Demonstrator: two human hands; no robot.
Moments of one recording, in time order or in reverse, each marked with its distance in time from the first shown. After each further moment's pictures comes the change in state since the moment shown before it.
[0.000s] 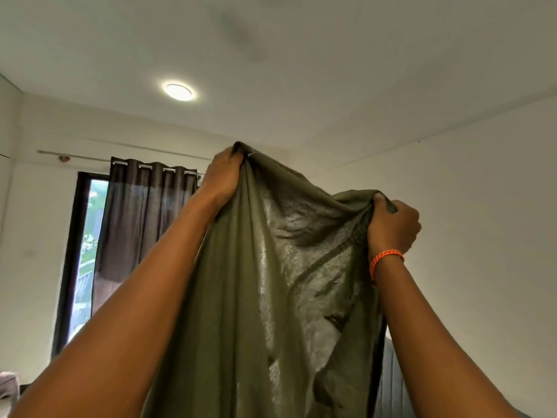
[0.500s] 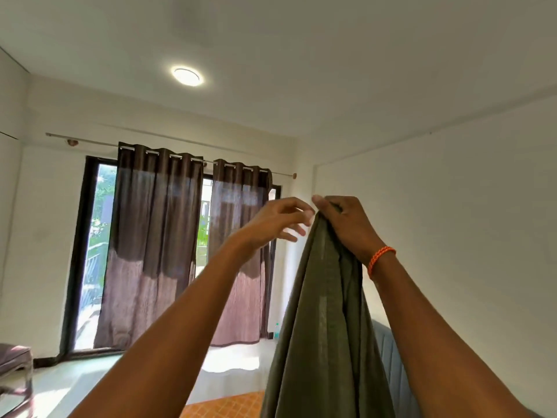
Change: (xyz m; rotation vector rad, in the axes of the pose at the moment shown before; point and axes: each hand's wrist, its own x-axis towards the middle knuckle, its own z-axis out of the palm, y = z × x) left_hand -0.088 -0.036 0.053 -0.226 -0.588 -0.123; right_hand -0.053 -0.009 0.017 0.034 -0.921 -0.427
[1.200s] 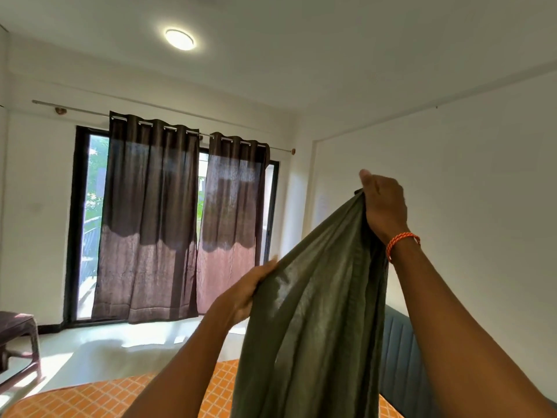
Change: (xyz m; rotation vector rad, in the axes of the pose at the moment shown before) left_hand -0.083 -0.161 0.055 -0.672 0.029 -0.497; right_hand -0.017 0.044 -0.034 -0.294 0.363 0.211
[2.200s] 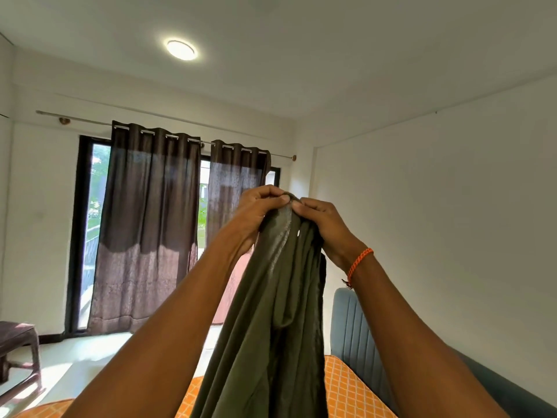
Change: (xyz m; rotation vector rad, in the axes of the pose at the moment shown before) left_hand 0.017 0.148 0.042 0.247 0.144 0.545; right_hand -0.036 -0.037 0.062 0.709 -0.632 0.113
